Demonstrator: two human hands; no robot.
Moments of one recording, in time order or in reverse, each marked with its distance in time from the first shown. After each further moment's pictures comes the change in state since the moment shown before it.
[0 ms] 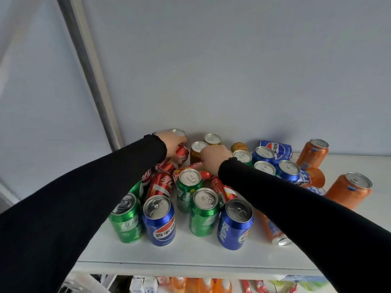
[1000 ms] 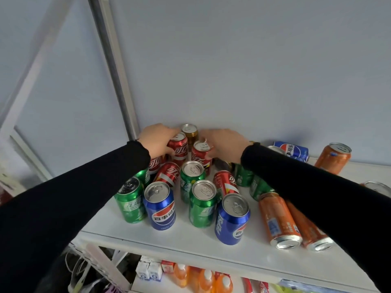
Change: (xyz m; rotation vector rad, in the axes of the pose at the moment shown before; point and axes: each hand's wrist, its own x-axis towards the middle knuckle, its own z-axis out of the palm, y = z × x) left_hand -0.063 -0.011 0.015 0.016 0.346 -0.097; right_hand -0.012 0.034 -0.029 0.257 0.153 -0.434
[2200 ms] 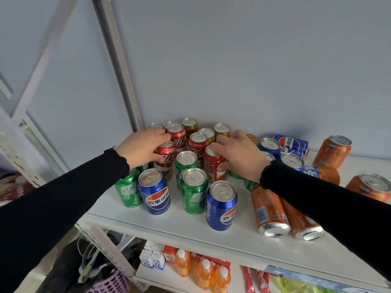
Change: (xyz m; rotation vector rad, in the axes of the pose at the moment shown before) left_hand -0.064 0.017 -0.009 -0.006 -0.012 0.052; right_hand -0.072 0.018 0.017 -0.335 0.166 -0.187
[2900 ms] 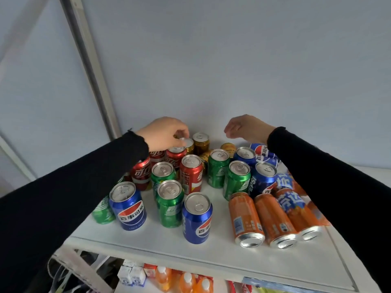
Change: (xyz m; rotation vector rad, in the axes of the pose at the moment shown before) left_hand 0.095 0.068 -0.041 -0.244 -0.033 0.035; right_hand 0.012 0.133 -0.019 0.733 -0.192 0.532
